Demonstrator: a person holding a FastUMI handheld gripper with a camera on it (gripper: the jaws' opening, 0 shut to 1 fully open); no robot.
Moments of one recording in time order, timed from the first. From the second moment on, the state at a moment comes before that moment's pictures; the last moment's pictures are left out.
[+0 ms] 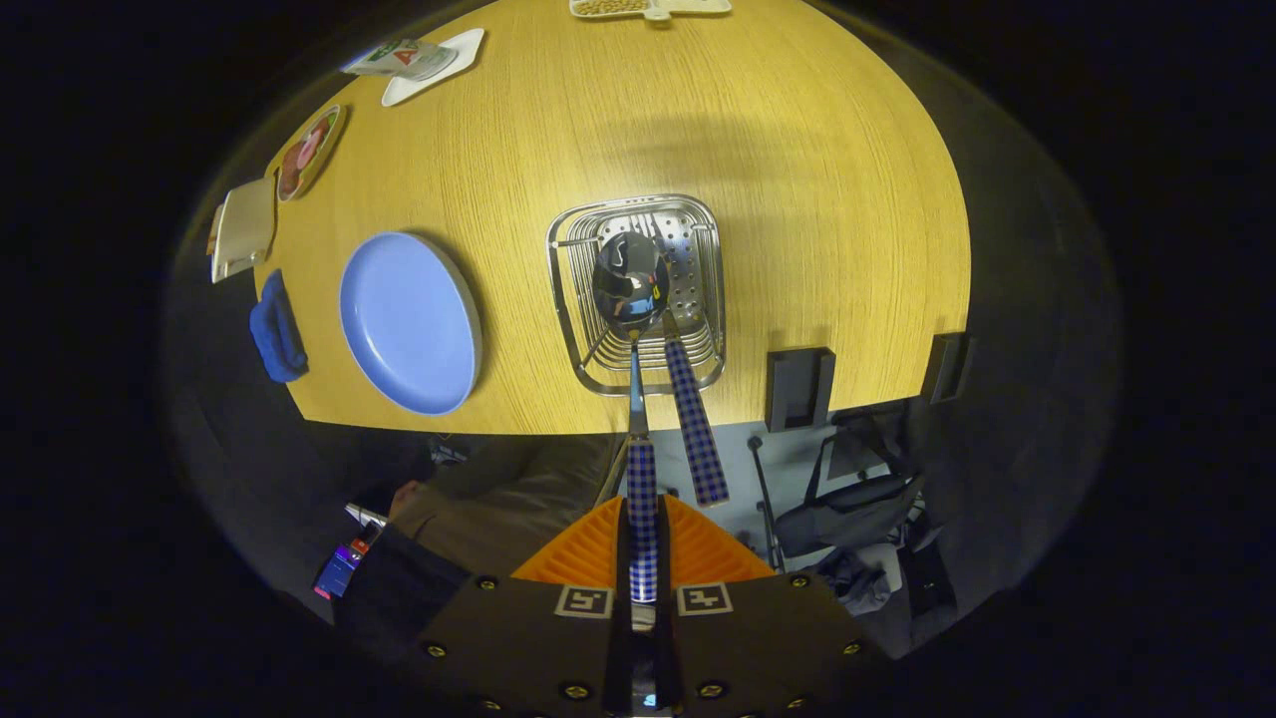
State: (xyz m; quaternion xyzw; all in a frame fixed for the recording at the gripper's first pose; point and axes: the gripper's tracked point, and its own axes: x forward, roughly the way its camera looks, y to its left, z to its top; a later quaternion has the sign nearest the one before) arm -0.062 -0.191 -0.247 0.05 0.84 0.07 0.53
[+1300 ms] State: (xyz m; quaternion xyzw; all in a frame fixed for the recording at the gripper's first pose) arm -0.027 -0.189 -0.273 -0.02 0.87 0.08 0.48
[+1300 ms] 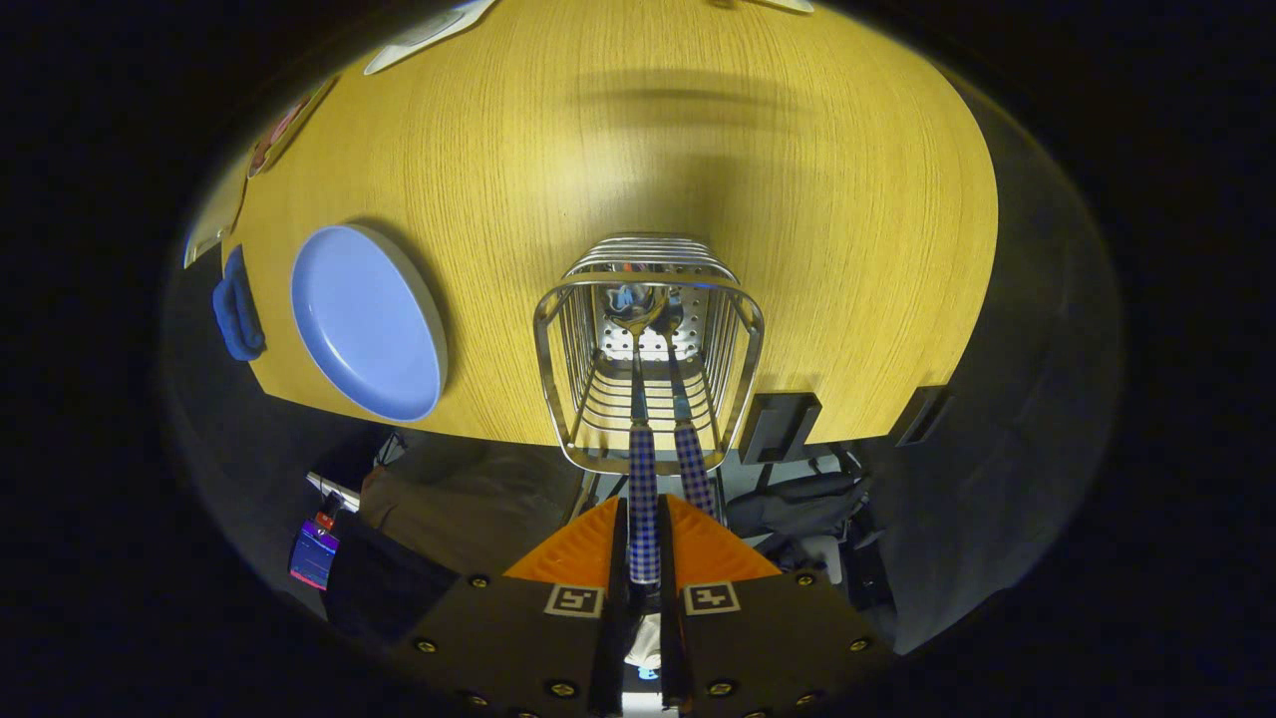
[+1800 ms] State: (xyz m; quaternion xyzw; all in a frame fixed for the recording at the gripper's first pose) arm -0.027 -0.196 -0.243 -0.05 0.82 0.09 0.57
